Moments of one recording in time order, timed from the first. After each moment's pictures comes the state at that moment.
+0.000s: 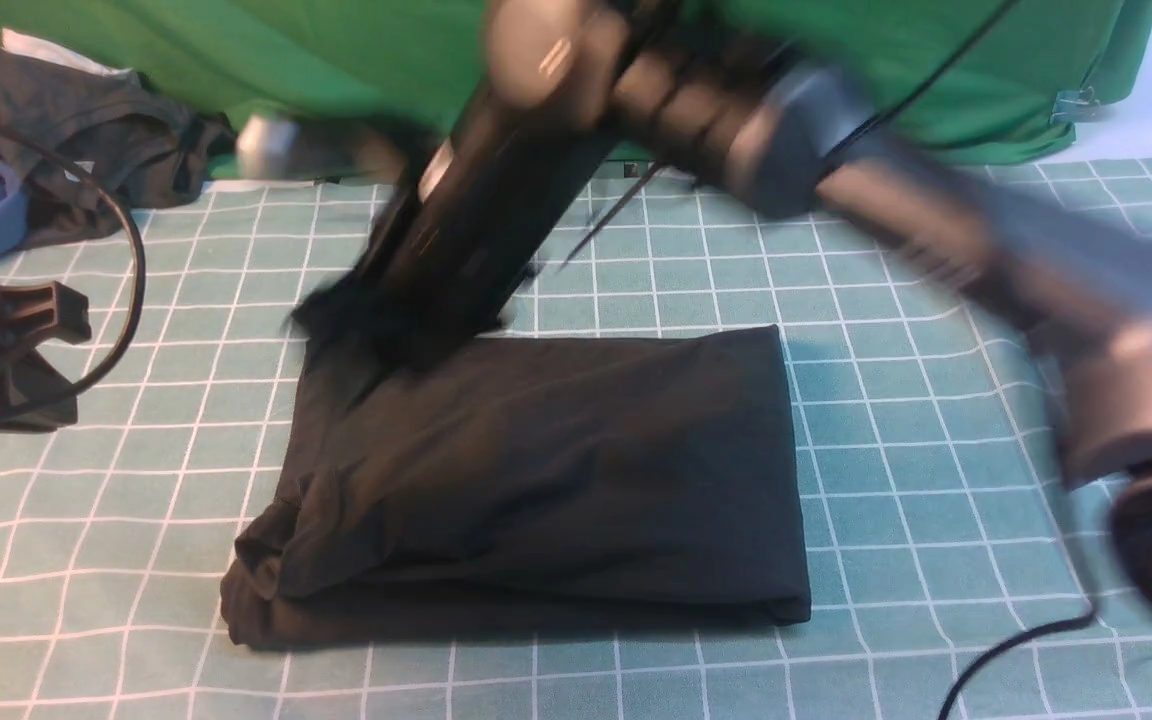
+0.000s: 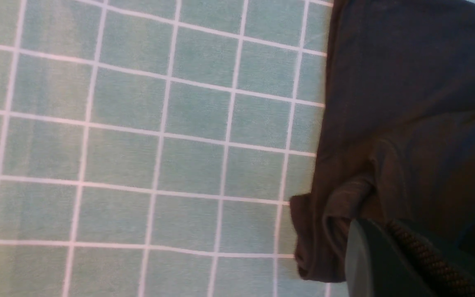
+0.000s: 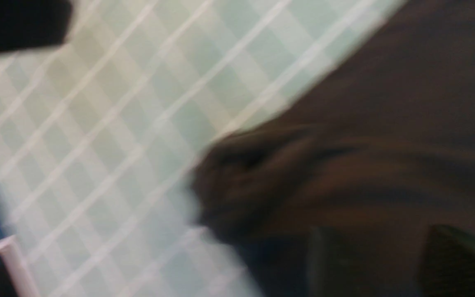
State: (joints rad) right arm 0.76 2.19 -2.24 0.39 1.20 -0.11; left arm 0.26 1.25 -0.99 -0.35 0.99 0.17
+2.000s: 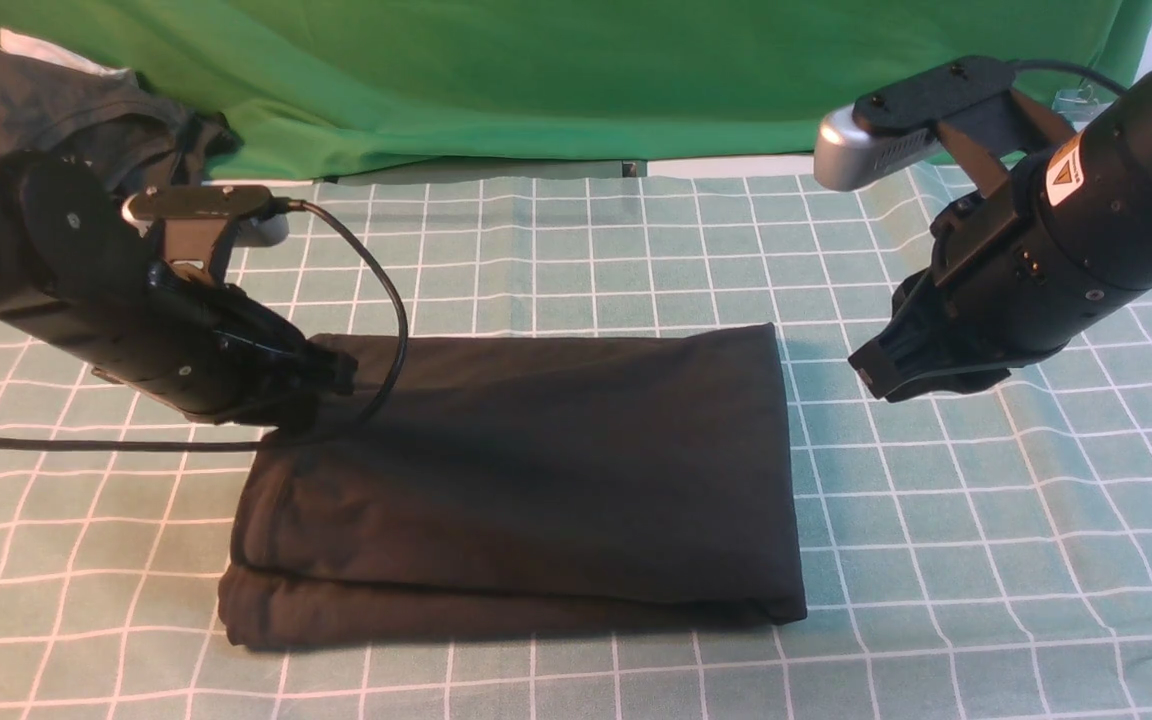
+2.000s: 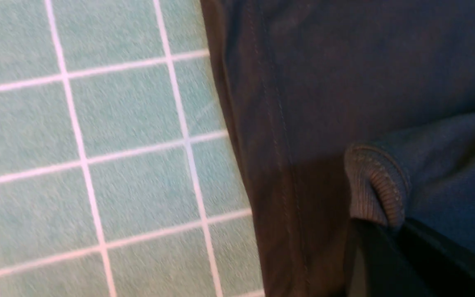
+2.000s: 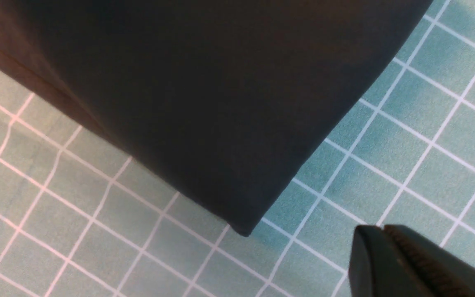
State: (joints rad) right arm 0.51 1.49 -1.27 0.19 1.02 -0.17; left arm -0.07 1.64 -1.00 -0.26 0.59 0.23
